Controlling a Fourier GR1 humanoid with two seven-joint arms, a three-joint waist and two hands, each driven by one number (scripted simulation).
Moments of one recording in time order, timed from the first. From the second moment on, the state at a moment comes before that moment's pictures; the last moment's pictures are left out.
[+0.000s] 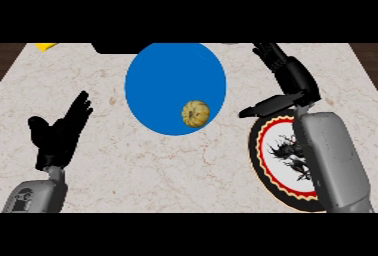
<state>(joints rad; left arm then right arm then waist) -0.16 0.23 0.06 -1.41 0.05 0.02 0.16 -0.64 -0.16 -0.10 -1.13 0.05 0.26 -0.14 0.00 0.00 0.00</state>
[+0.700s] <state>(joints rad) -0.18 0.21 0.08 -1.40 0.03 0.01 0.16 -0.68 -0.31 -0.17 -0.93 0.08 0.33 -0.27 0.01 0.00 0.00</state>
